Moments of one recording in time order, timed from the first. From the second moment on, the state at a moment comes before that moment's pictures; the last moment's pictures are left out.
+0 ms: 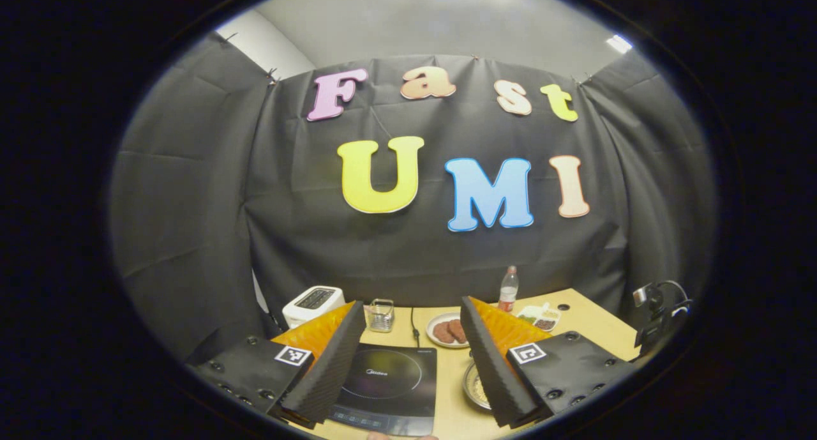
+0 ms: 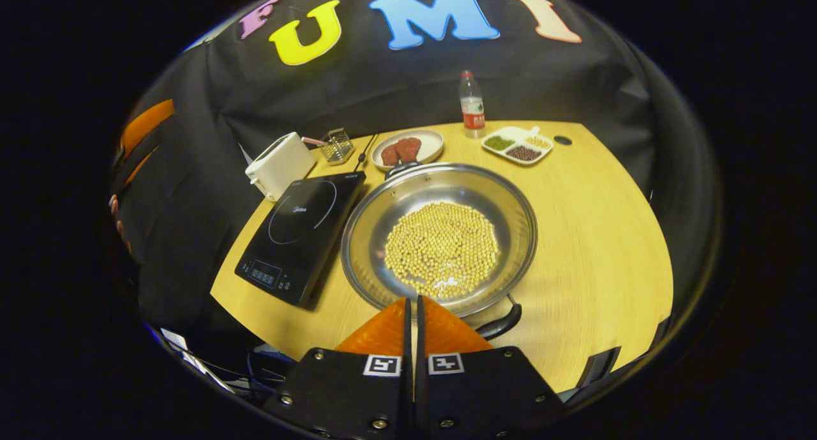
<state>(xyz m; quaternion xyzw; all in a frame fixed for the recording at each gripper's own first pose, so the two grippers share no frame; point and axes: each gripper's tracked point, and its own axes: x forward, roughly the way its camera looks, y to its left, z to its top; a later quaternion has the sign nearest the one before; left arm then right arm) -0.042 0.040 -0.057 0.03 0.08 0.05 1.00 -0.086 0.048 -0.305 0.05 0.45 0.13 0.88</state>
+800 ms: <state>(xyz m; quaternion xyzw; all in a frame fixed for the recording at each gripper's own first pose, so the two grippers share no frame) -0.047 0.047 -0.062 0.04 0.08 0.08 0.99 -0.082 0.022 -0.372 0.03 0.52 0.09 0.85</state>
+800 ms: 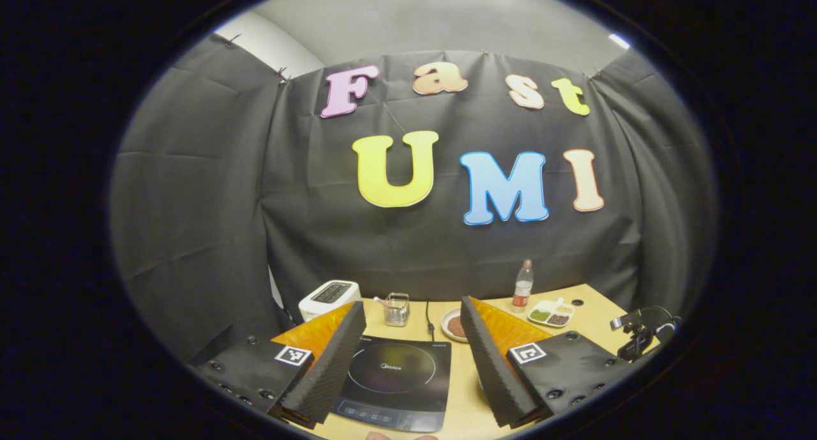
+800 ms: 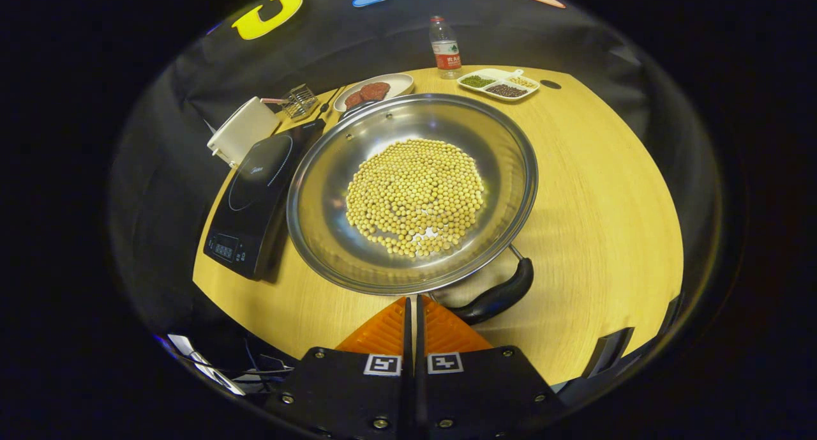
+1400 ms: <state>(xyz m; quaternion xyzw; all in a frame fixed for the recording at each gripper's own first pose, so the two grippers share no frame) -0.027 0.008 -0.068 0.05 0.09 0.05 0.99 -0.051 -0.058 -0.374 -0.03 0.51 0.04 0.86</state>
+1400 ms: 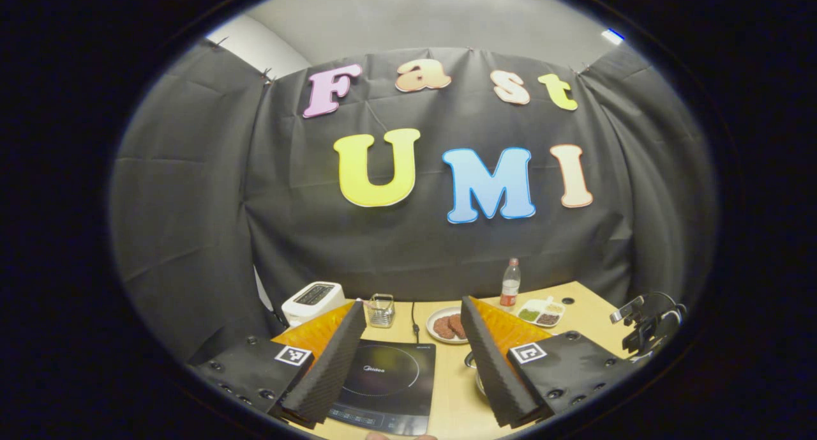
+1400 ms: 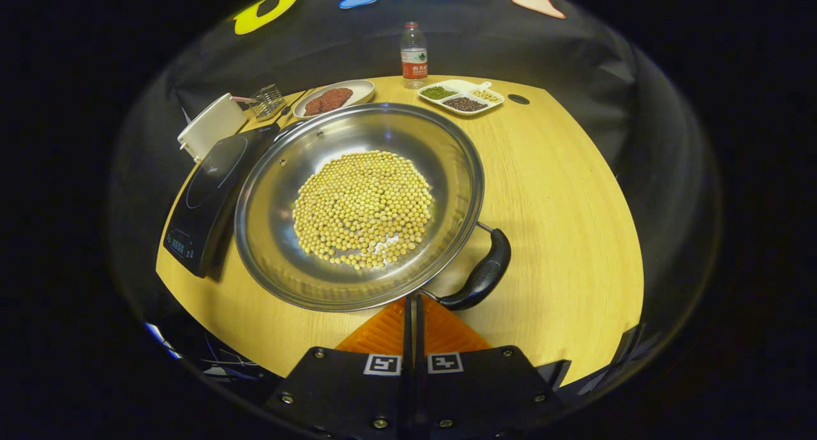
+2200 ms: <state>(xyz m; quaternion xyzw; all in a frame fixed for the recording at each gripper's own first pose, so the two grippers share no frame) -0.018 -0.036 -0.081 0.05 0.11 0.04 0.99 0.011 -0.125 -0.368 -0.10 0.48 0.03 0.87</state>
